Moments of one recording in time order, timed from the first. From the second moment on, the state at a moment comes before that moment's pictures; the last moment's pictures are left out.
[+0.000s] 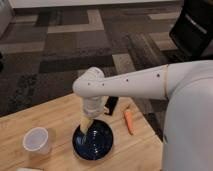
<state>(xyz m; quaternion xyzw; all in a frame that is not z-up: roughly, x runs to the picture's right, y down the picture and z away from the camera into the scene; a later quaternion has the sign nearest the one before) -0.041 0.159 0.717 -0.34 0.15 0.33 0.87</state>
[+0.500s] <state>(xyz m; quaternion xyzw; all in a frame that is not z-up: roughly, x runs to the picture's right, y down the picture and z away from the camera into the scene) -0.034 0.177 0.737 -0.33 0.12 0.30 0.89</state>
